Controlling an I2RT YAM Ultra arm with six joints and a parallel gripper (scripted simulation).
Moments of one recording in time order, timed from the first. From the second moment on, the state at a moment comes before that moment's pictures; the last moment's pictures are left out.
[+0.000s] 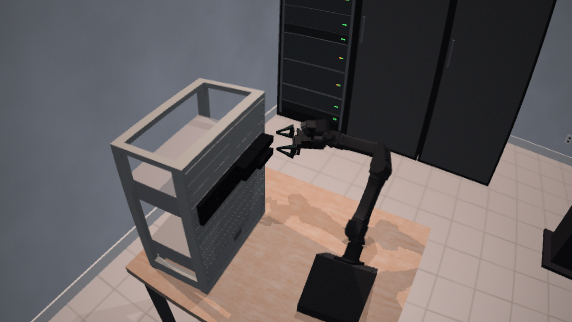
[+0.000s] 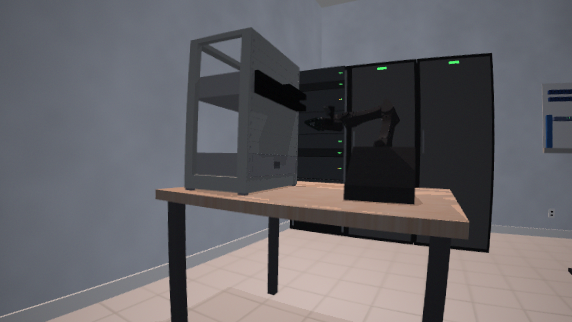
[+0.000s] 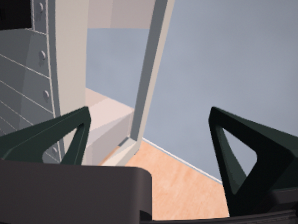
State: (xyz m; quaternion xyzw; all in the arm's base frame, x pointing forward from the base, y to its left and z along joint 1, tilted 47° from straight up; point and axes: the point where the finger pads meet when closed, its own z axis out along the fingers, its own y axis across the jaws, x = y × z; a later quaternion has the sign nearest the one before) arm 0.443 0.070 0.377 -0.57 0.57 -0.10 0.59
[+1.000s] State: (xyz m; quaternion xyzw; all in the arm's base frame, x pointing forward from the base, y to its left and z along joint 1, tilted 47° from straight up) arm 0.399 0.017 0.396 -0.15 0.72 -0.04 0.67
